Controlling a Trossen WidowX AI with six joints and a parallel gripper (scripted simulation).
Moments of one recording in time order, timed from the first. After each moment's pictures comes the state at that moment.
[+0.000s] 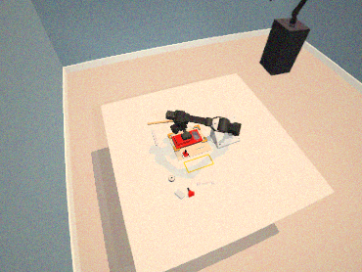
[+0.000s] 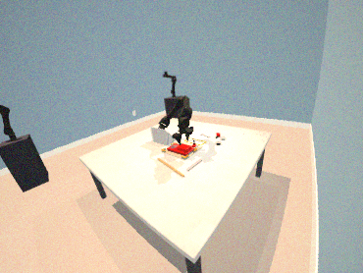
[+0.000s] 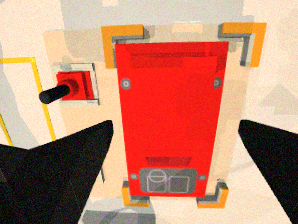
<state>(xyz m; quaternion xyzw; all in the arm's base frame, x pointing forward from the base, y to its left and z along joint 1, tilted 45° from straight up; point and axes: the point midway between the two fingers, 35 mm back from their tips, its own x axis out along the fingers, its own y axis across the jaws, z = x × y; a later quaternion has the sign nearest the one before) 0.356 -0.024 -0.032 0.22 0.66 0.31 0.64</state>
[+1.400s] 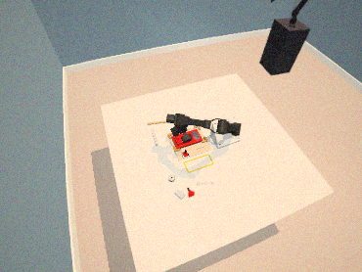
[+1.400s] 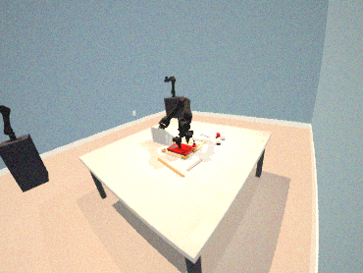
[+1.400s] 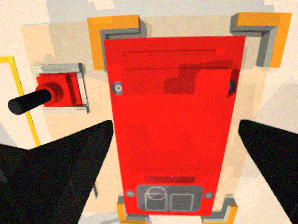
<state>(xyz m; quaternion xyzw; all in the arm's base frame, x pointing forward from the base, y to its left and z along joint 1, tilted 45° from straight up) 0.352 -0.004 -0.053 0.22 0.66 0.32 0.64</state>
